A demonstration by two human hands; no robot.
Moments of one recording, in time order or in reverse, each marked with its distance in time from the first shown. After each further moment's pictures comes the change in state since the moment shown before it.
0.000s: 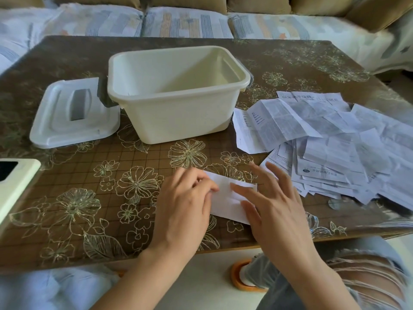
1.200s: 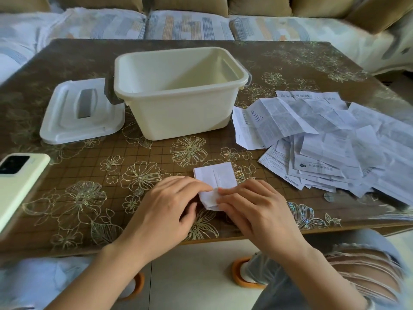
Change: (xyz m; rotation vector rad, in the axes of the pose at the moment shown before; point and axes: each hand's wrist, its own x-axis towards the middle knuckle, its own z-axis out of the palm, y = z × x) left_hand -0.014 -0.025 -0.032 -0.093 -0.276 0.180; right_hand 0.001 0.000 0.007 0.229 0.062 -0.416
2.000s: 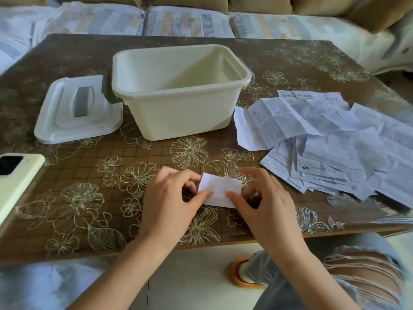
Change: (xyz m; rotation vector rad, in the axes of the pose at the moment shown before) left_hand 0.018 0.005 0.015 -0.167 0.270 -0.382; right_hand 0.012 -0.011 0.000 0.179 0.063 0.603
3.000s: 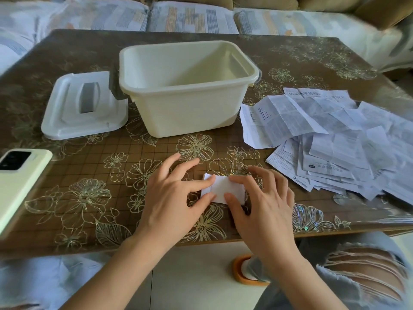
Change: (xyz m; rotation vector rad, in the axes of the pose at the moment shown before) left_hand -0.002 -0.018 -0.001 0.146 -0.165 0.076; right_hand -0.012 -0.003 0.020 -0.337 0.003 0.040
